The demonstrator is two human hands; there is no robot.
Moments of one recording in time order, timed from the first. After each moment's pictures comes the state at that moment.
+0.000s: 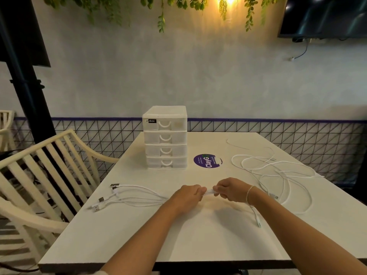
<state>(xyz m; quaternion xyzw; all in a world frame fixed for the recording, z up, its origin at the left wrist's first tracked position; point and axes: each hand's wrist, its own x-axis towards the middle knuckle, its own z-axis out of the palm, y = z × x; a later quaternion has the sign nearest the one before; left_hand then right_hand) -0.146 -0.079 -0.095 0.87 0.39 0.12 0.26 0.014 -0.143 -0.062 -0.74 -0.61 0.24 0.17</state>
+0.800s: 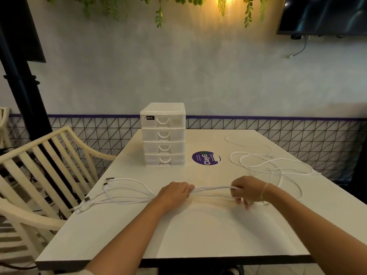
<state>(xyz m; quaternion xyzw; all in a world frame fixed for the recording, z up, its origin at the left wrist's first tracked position) -0.164 -0.066 -0.099 0.88 0.42 0.09 0.19 0.044 -0.168 -0.057 -0.76 -0.61 0.21 0.07</state>
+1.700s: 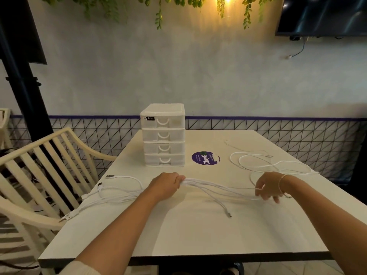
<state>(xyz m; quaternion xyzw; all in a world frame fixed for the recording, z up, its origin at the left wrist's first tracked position) -0.183 -0.048 -0.083 0.87 0.44 0.14 0.17 0.085 -0.185 -0.034 -0.81 -0.54 0.14 -0.18</state>
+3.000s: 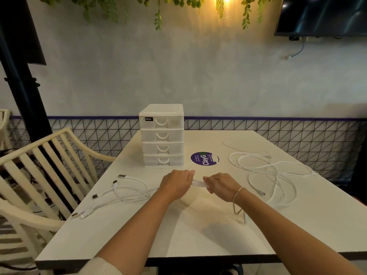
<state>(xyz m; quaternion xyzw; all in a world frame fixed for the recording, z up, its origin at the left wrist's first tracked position) -0.147 -0.070 -0.073 0.88 0.44 0.16 0.08 -0.018 -0.157 -0.051 -0.73 -0.64 0.14 0.18</state>
